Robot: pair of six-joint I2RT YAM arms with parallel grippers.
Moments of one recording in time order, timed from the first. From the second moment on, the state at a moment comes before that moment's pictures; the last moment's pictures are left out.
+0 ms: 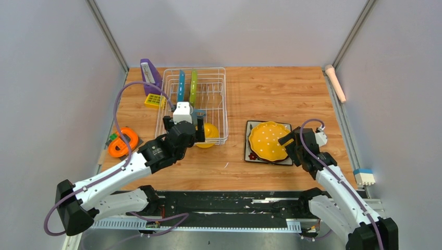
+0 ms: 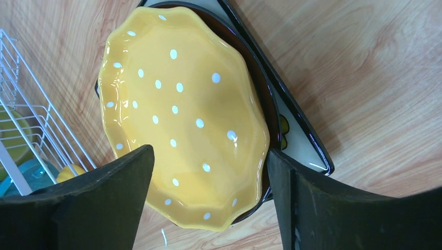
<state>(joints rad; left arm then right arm) -0.90 0.98 0.82 -0.39 -0.73 -0.48 0.28 0.82 0.48 -0.50 0.23 1.13</state>
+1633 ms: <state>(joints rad) -0.46 1.64 1.44 -0.27 -0.29 -0.24 0.28 0.73 0.50 -0.44 0.17 0.81</state>
